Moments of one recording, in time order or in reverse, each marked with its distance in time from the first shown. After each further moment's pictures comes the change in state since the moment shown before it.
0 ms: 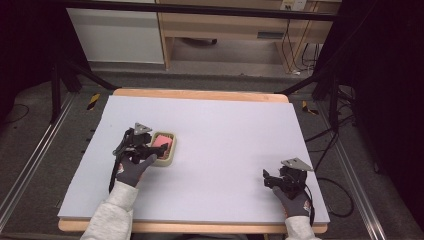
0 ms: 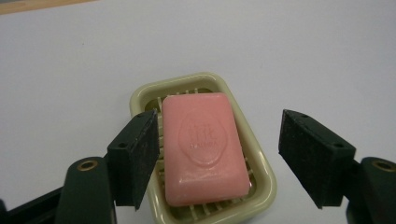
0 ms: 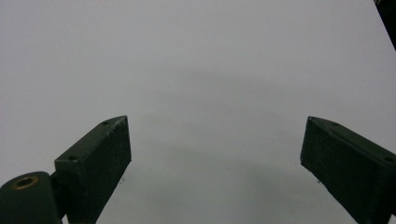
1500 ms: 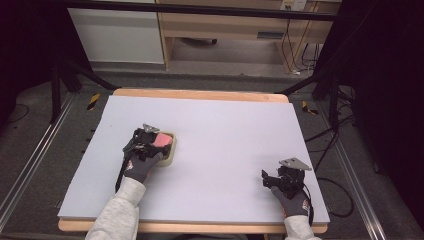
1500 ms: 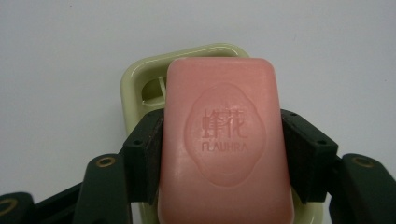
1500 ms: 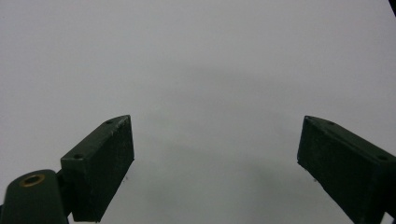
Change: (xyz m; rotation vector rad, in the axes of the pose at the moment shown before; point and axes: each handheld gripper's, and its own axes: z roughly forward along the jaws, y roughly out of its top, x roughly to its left) left arm 0.001 -0.003 0.042 0.130 0.063 -0.007; right arm 0.003 0.000 0.004 0.014 0.015 -0.014
